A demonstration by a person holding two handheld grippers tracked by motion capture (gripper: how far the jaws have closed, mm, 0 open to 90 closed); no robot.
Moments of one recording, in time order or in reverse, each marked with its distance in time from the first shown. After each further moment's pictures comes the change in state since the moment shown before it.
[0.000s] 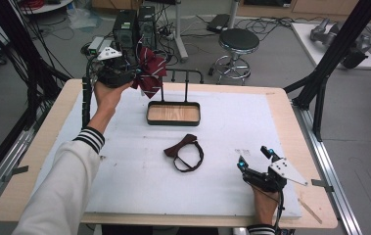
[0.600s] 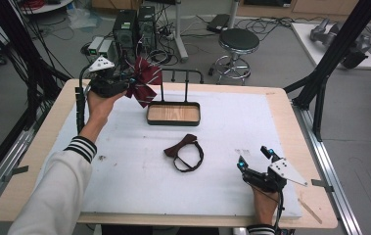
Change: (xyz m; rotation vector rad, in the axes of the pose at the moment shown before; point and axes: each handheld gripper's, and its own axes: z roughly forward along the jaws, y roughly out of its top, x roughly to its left) left arm 0.008 -0.027 -0.017 0.019 -0.057 0.019; right arm 0.001 0.000 0.000 0.001 -0.005 -0.002
